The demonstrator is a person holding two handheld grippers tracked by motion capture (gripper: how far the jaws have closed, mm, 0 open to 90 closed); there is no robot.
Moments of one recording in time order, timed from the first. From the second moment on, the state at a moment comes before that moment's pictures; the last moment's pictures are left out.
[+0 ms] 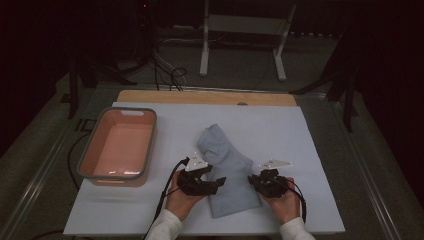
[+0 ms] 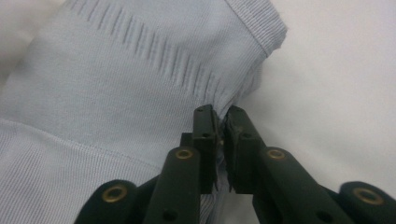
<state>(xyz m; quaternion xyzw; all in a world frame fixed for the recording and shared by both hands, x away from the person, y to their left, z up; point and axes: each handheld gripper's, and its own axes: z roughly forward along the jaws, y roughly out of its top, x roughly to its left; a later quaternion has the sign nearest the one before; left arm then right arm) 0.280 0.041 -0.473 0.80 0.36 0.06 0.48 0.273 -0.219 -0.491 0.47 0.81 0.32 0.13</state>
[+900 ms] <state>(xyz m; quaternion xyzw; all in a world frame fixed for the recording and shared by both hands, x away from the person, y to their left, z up) 0.304 0.012 -0.480 0.86 0.30 0.05 0.42 0.255 -0.239 -0.484 0.49 0.78 0.35 0.13</state>
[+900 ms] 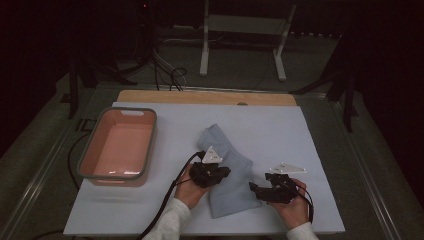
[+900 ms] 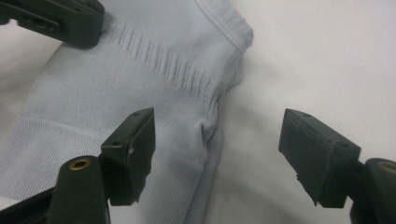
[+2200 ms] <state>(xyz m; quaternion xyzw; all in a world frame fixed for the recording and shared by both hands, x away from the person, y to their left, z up) 0.315 -0.003 -0.510 0.87 0.32 0.05 0.37 0.256 -0.217 -0.509 0.50 0.80 0.33 0.04</state>
